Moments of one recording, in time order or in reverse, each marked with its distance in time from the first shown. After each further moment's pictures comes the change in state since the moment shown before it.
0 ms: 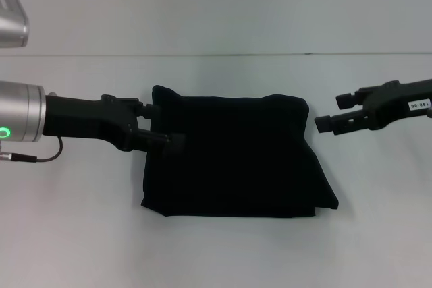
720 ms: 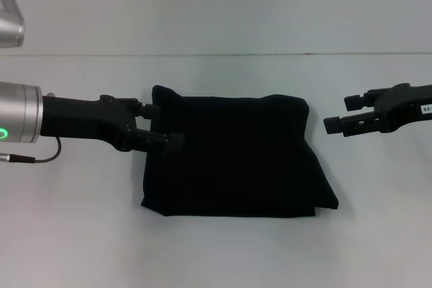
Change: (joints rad) left arm 0.001 0.000 -0.016 -0.001 -0.002 0.014 0.004; right arm -0.025 -0.004 0.037 -0.008 0.019 -0.034 -0.024
